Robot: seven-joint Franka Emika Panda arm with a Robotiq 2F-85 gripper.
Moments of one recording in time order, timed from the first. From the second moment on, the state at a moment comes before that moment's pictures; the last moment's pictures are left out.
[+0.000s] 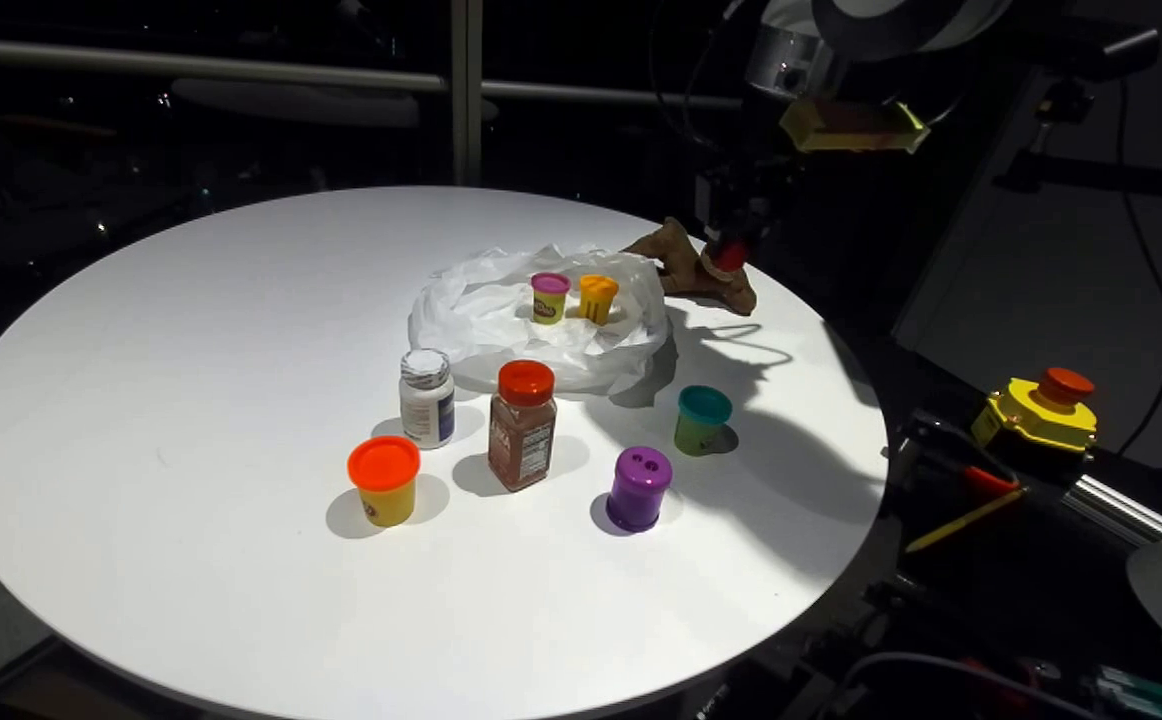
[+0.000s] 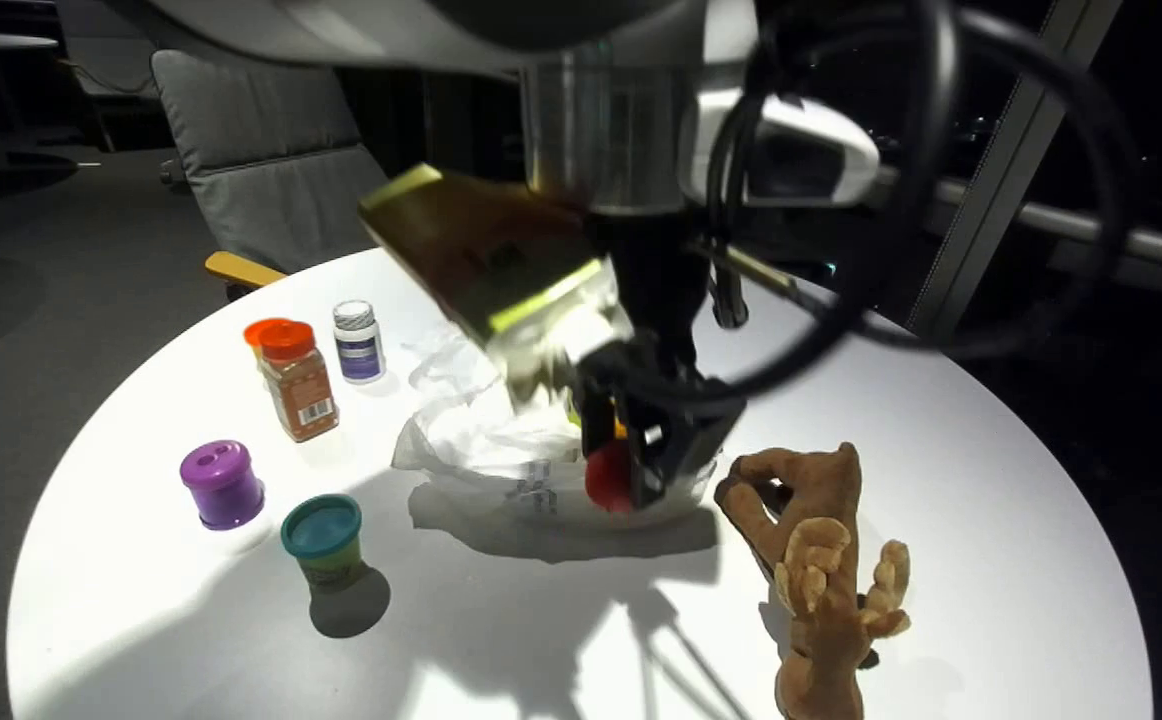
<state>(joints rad) -0.01 0.10 -0.24 -2.49 -0.11 2.70 0.34</state>
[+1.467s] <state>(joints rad) 0.14 0.58 -0.07 -1.98 0.09 2.83 0.38</state>
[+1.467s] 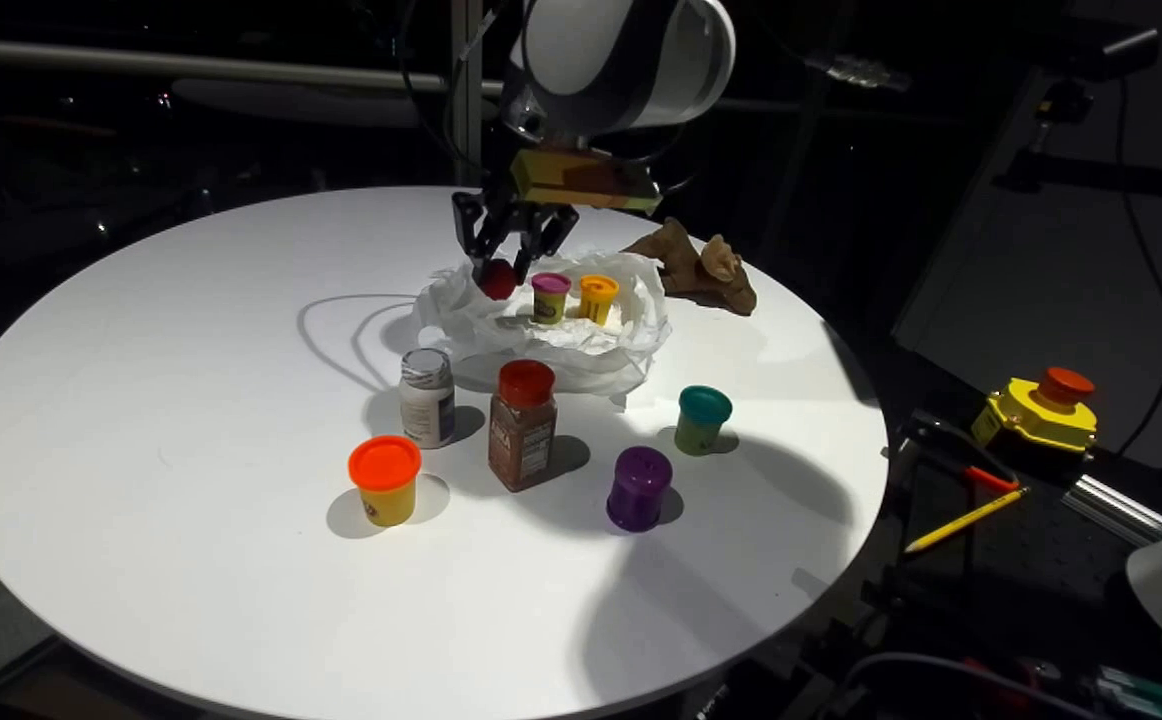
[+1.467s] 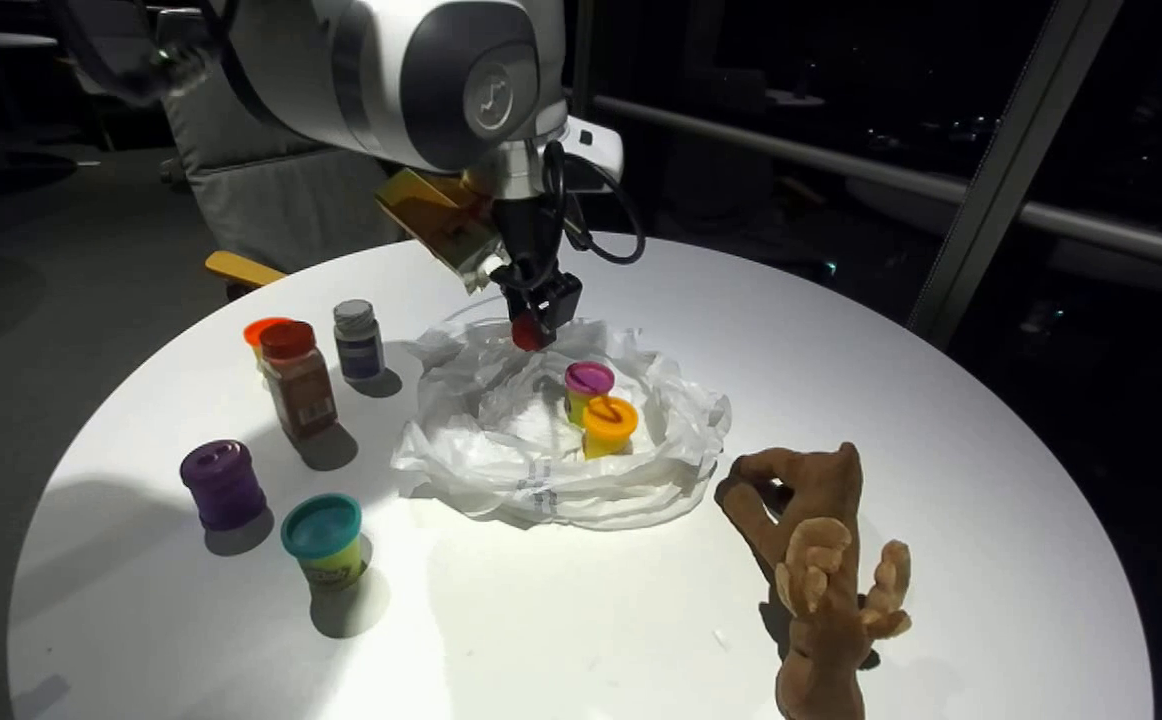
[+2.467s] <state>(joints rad) 0.15 0.34 -0.16 -2.05 0.00 2.41 0.33</state>
